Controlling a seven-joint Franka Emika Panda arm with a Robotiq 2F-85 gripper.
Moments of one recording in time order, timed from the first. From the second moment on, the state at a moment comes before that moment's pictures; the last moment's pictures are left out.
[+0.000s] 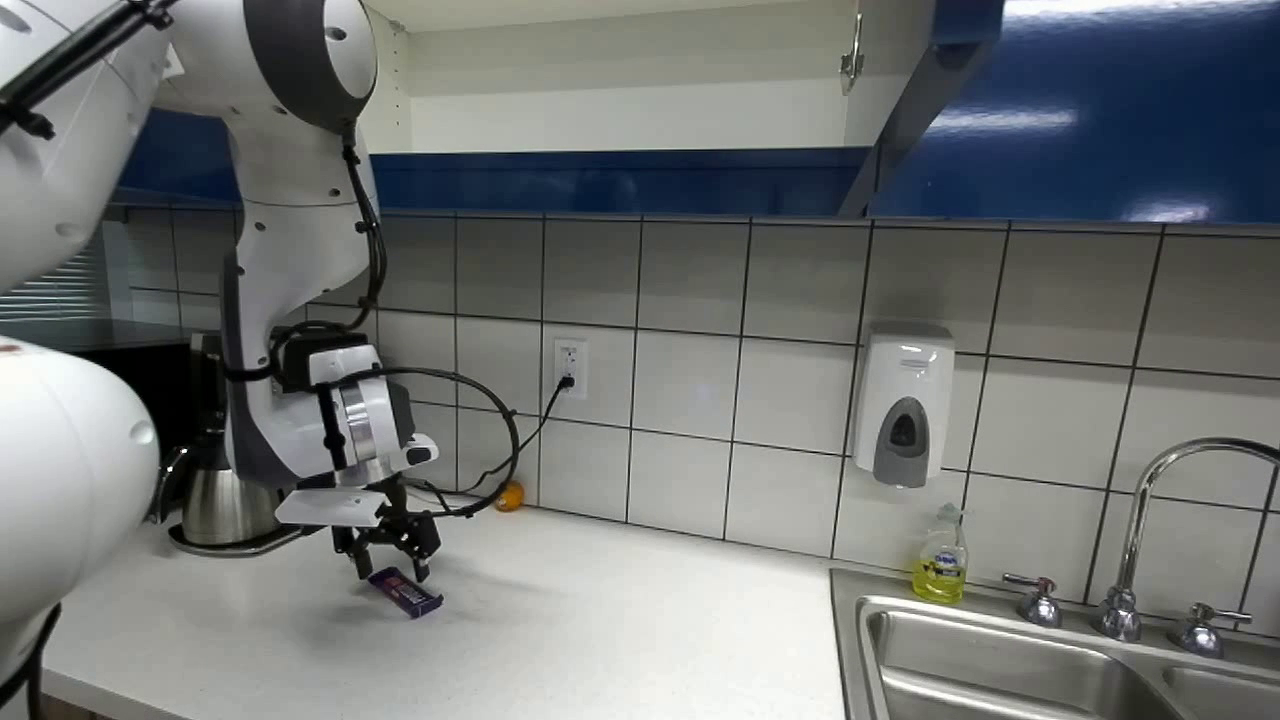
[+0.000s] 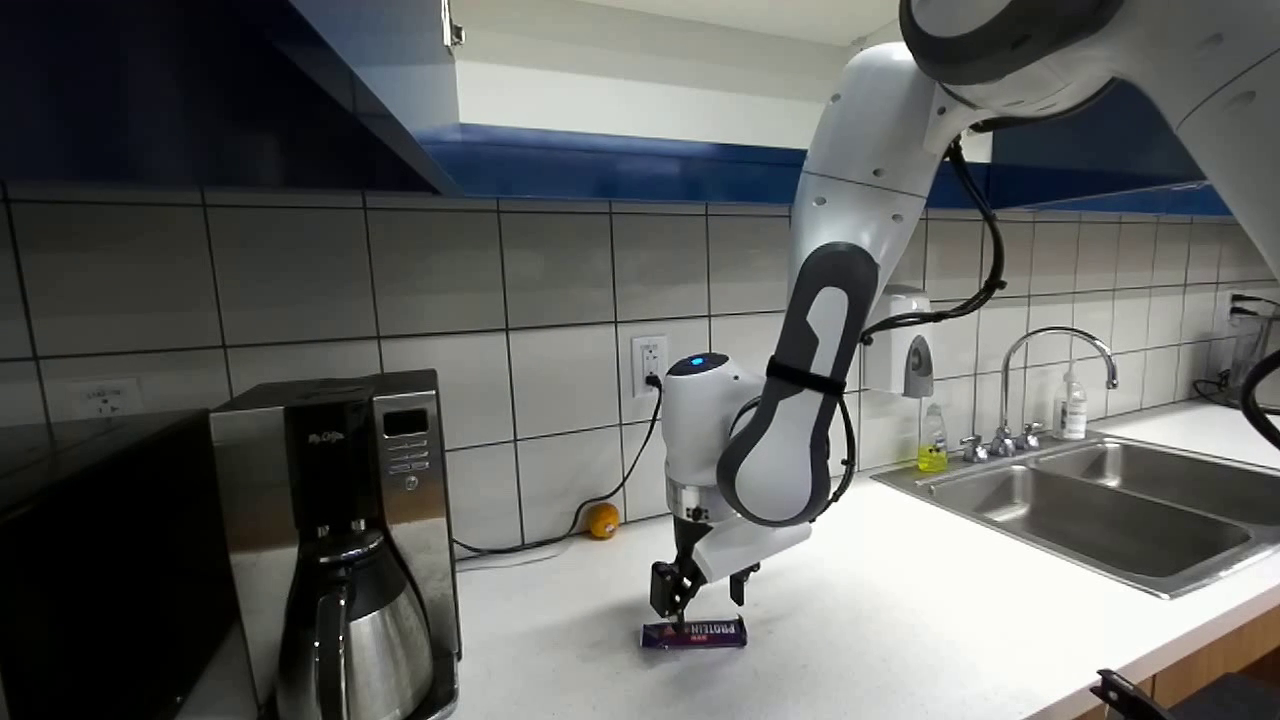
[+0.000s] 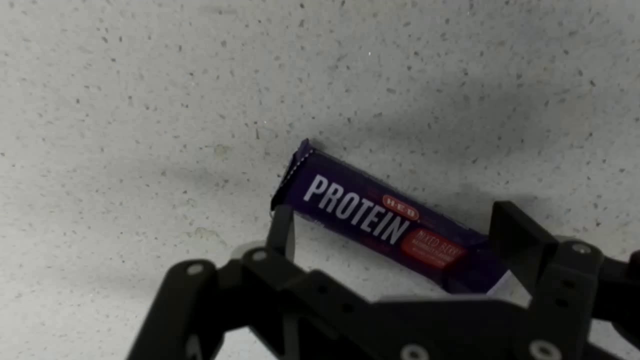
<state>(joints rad) 0.24 0.49 0.05 -2.31 -0.61 2.87 0.69</state>
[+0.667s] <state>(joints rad) 0.17 0.45 0.08 -2.35 -0.61 2.92 0.43</state>
